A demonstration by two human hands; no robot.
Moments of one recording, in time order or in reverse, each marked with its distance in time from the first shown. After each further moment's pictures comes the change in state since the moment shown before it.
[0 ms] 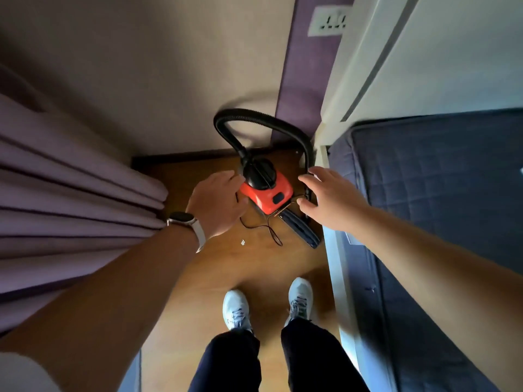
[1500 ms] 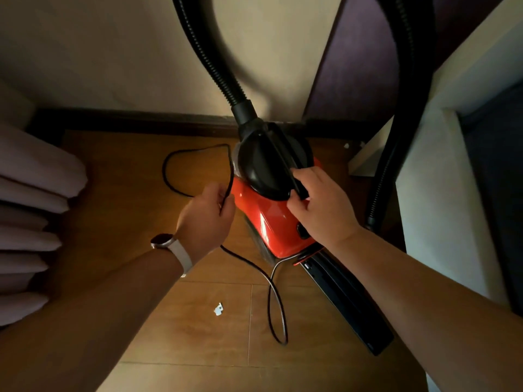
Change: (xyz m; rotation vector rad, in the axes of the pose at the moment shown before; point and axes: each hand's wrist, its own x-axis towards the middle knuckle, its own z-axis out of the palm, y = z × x) left_hand 0.194 -0.155 0.431 -0.461 0.401 -0.313; right_hand 0.276 0.118 0.409 0.339 0.373 -0.183
